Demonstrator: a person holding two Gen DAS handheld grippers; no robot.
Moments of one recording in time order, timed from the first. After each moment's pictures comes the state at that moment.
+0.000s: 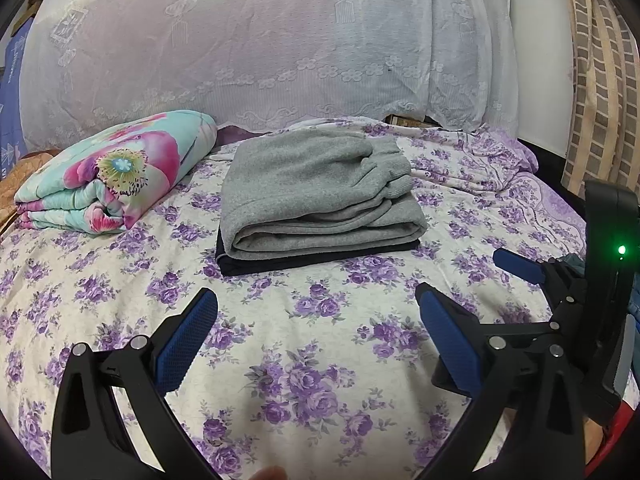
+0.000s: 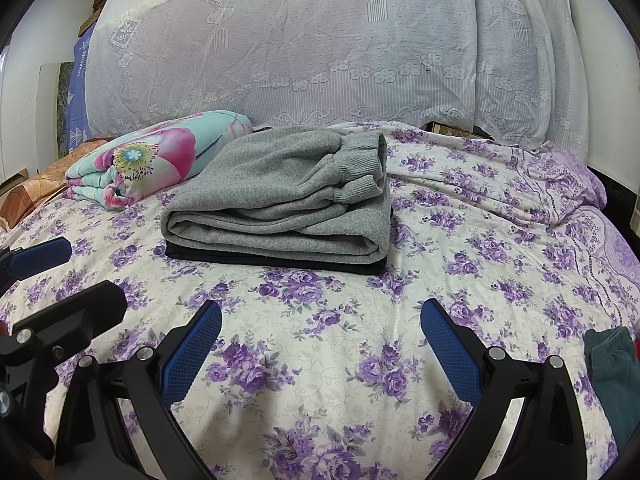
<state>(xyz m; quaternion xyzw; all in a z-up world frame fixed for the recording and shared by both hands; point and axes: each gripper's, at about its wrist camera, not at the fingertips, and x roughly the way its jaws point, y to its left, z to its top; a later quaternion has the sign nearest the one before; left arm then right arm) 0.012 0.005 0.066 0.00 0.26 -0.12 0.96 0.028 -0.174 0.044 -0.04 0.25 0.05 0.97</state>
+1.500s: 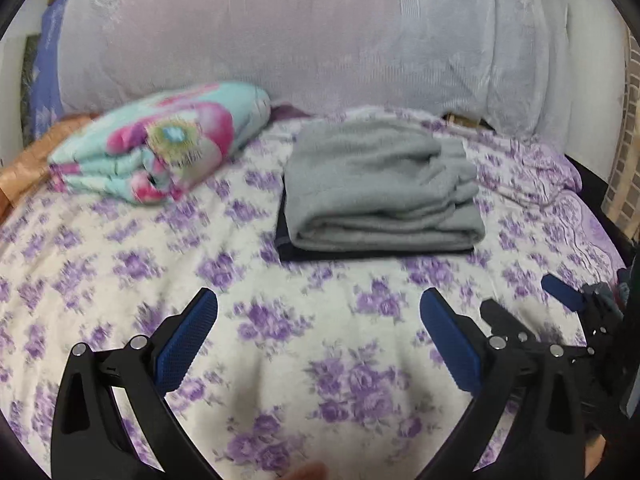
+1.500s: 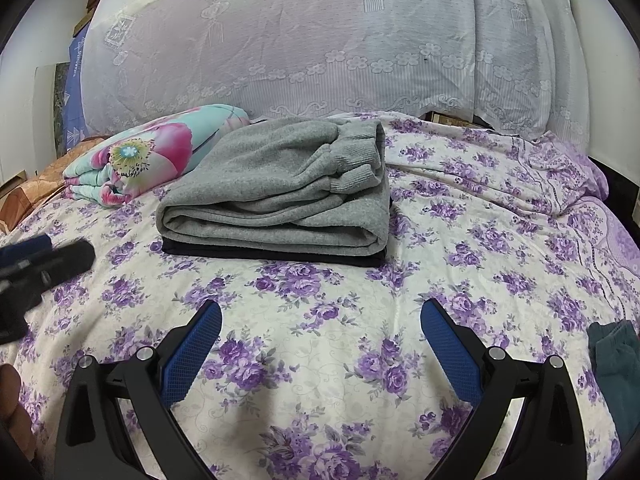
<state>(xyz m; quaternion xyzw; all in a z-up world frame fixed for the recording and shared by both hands) 0.033 0.038 0.064 -0.04 0.31 -0.05 0.95 0.035 -0.177 0.038 -0.03 0.27 0.05 0.96</state>
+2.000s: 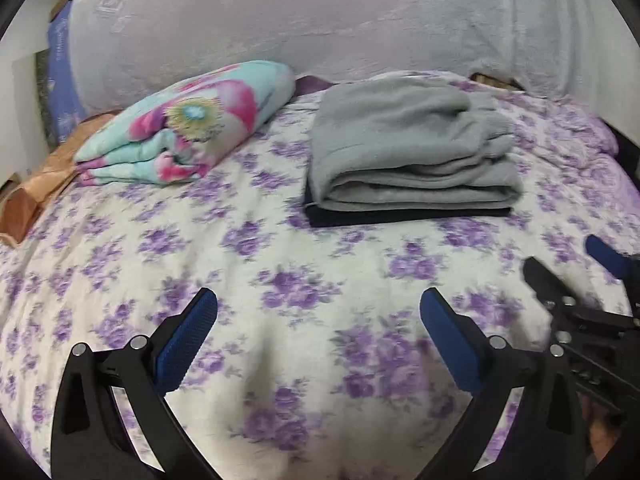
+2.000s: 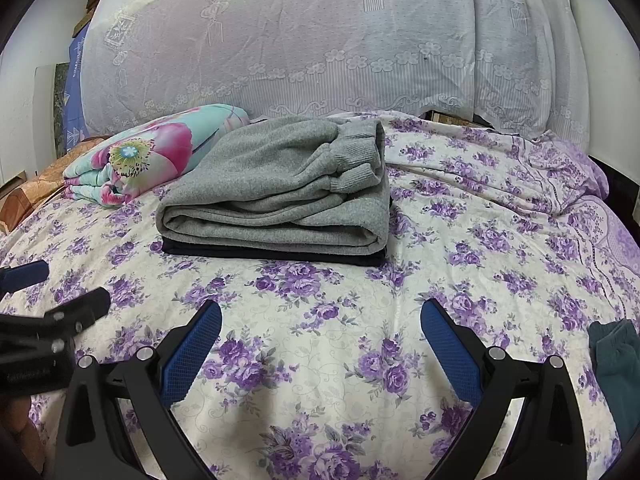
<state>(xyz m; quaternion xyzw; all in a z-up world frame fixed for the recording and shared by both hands) 0.030 0.025 0.048 0.01 0.34 0.02 0.94 0.034 -0.178 0.038 -0.03 0.27 0.05 0.96</state>
